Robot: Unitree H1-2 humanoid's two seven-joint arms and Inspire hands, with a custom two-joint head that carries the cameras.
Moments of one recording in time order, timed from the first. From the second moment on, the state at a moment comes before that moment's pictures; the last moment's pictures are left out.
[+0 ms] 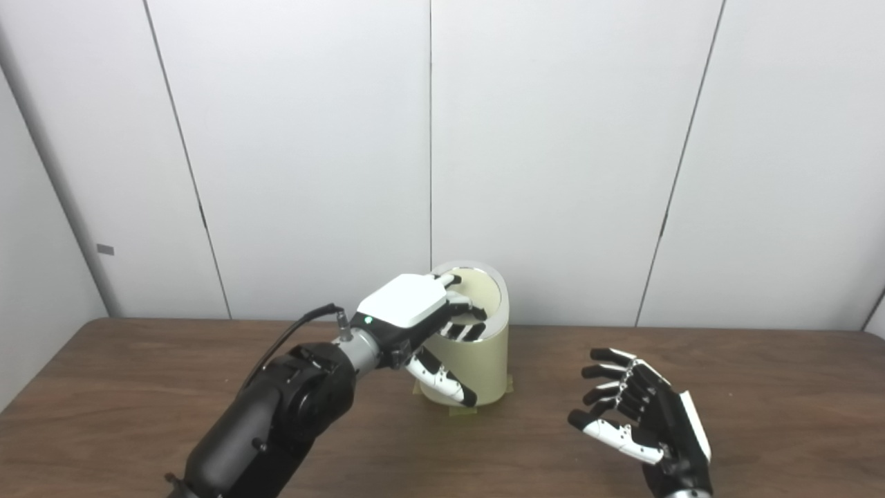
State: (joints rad) left arm -0.69 0.35 -0.42 0.03 0.77 0.05 -0.44; right arm -0.19 -0.05 -0.05 0.07 0.01 -0.16 -0.04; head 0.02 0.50
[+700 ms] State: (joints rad) left arm -0.35 0.12 -0.01 -0.04 0.34 -0.06 -0.01; right arm -0.18 -0.05 -0.06 0.07 0.01 -0.14 -0.04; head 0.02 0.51
